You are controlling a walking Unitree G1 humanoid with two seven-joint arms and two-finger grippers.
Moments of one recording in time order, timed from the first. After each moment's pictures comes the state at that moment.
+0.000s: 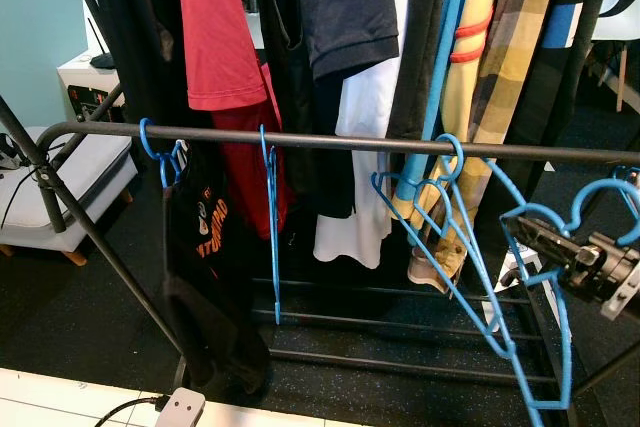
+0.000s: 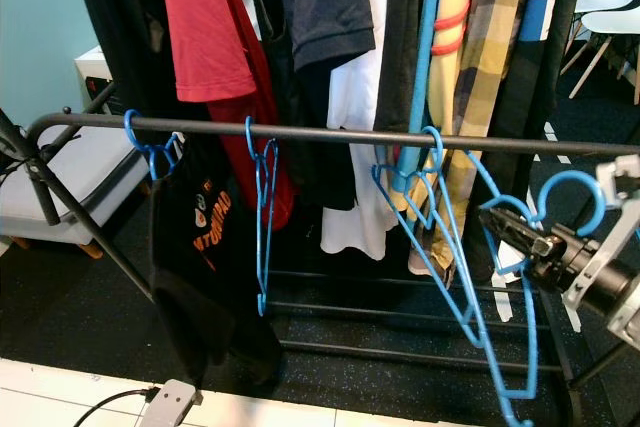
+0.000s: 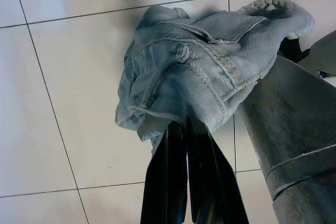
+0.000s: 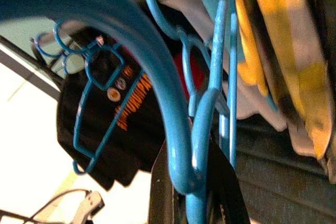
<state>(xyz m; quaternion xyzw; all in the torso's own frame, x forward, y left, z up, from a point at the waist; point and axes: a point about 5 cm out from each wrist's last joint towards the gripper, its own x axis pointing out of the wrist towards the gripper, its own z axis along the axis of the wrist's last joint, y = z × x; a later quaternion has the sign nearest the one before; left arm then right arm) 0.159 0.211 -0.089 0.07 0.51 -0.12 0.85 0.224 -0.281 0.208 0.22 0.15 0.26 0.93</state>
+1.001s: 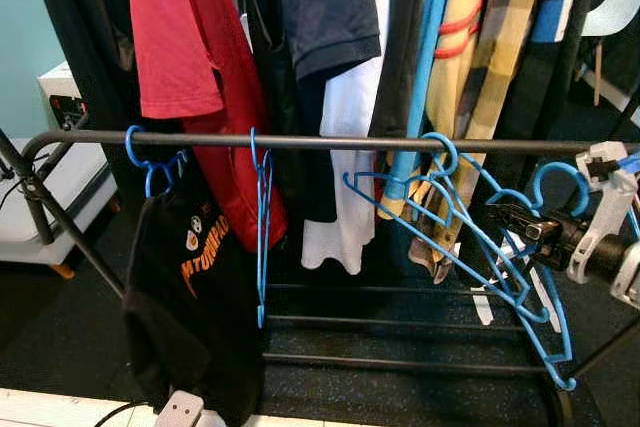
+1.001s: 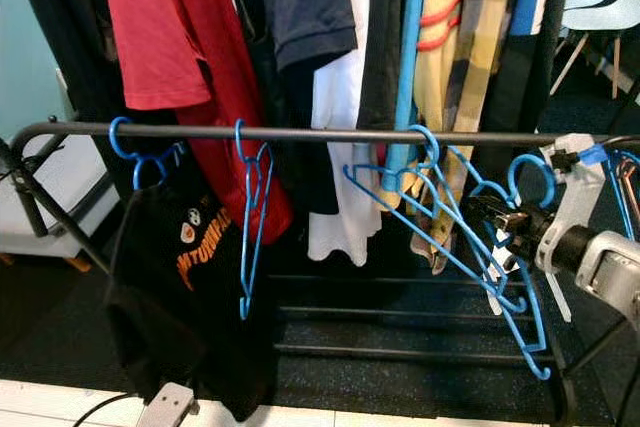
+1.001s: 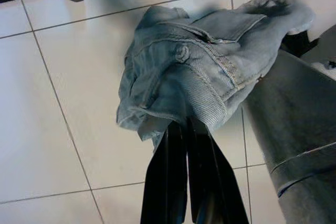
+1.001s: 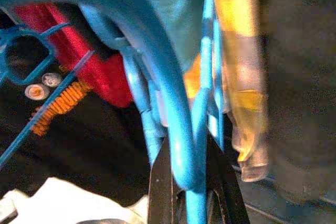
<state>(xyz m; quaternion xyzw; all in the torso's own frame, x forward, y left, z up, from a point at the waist) 0.156 0.214 -0.090 0.08 0.52 -0.12 0.84 0.283 -0.281 0.216 0.08 0.14 0.22 0.96</state>
